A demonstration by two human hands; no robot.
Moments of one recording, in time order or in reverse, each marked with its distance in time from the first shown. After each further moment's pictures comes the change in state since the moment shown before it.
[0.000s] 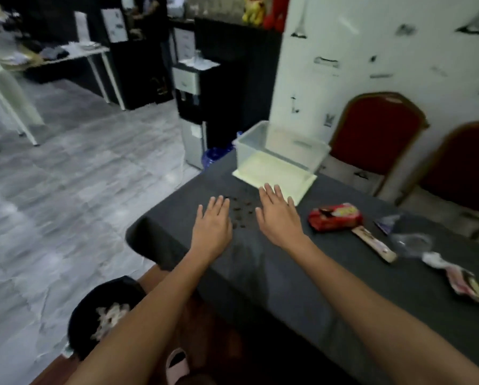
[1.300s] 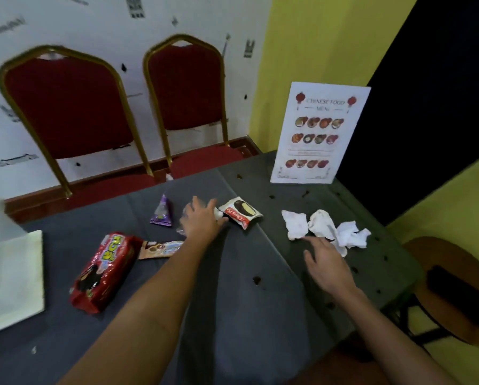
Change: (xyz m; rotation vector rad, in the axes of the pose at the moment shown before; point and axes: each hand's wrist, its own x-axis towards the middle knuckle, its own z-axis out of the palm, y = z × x) left_hand 0.098 0.441 0.215 -0.018 -0.655 0.733; right_hand -0.316 0.315 -0.004 0.169 0.231 1.385
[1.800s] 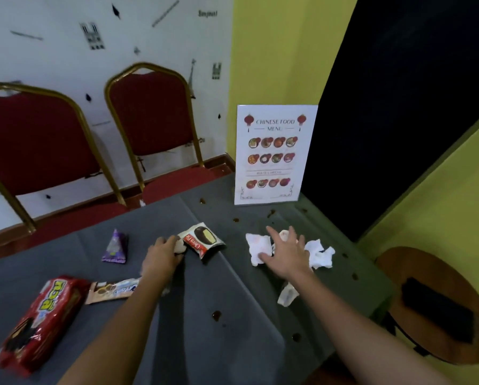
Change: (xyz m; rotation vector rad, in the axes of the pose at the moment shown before) left_hand 0.007 0.009 0.018 -0.037 -0.010 -0.002; right_hand 0.084 0.022 -0.006 -0.083 -0.152 0.136
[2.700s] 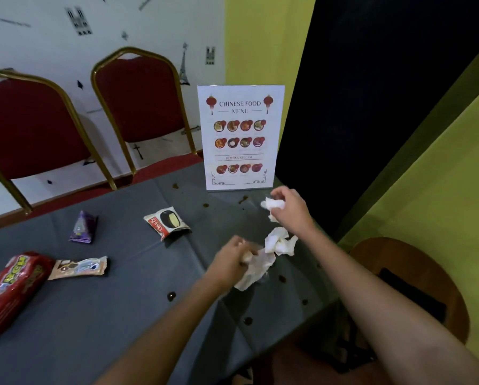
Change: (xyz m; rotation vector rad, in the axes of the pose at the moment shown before) left_hand -0.089 0.206 0.077 -0.257 -0.067 0.489; right_hand 0.048 0.093 -0.074 0.572 0.213 -0.237
